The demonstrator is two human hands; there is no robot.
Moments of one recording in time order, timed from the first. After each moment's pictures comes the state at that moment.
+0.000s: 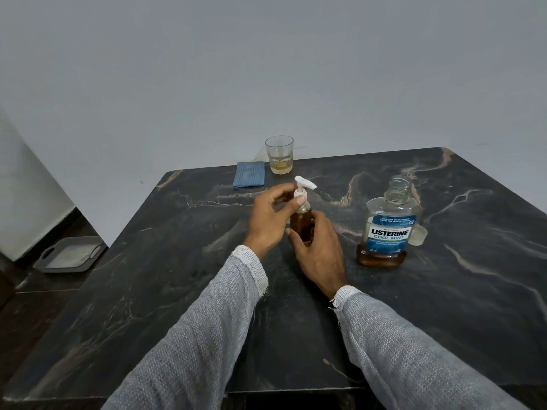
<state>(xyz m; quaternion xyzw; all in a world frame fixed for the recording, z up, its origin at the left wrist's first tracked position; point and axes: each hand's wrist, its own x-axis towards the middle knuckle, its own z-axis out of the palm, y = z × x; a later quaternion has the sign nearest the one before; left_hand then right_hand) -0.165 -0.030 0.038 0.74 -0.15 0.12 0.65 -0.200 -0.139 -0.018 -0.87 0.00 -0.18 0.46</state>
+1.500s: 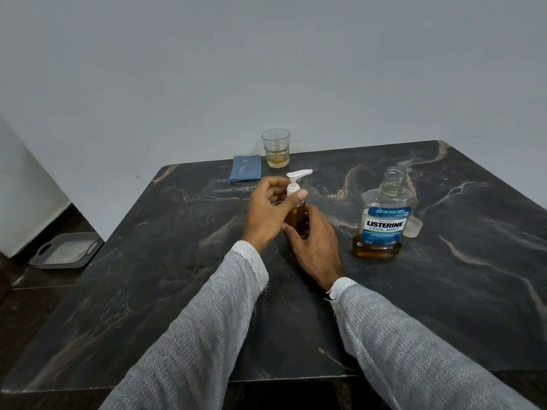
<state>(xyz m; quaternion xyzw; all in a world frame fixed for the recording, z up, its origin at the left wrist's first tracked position) -0.171 -0.032 0.038 0.73 -0.11 0.11 0.67 -0.203 -0.139 -0.014 -0.87 -0.02 -0.17 0.46</state>
